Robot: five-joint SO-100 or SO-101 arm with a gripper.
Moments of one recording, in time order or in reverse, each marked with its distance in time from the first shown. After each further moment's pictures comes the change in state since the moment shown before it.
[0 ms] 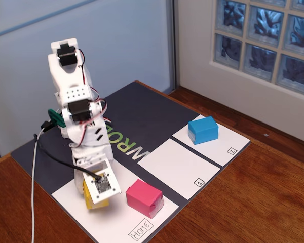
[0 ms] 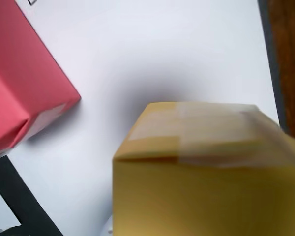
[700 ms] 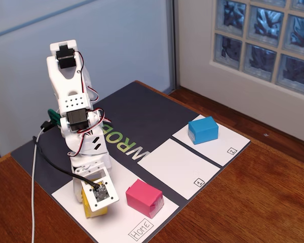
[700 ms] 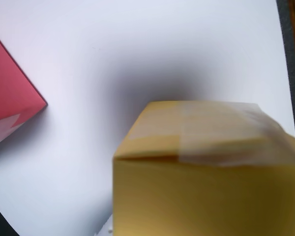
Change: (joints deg) arm 1.9 -4.6 3.9 -7.1 -2.0
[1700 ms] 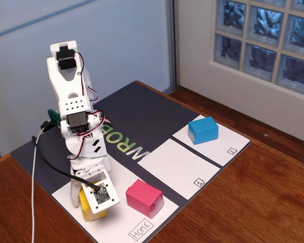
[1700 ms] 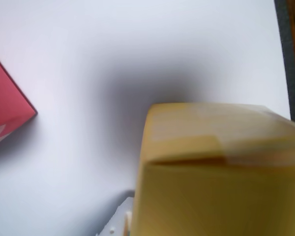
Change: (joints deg) arm 0.3 0.2 0.9 -3.3 -1.2
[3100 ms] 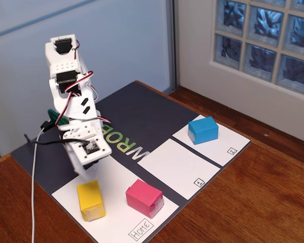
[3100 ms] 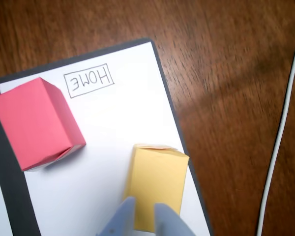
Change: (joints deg) arm -0.5 26.1 2.1 1.0 -5.5
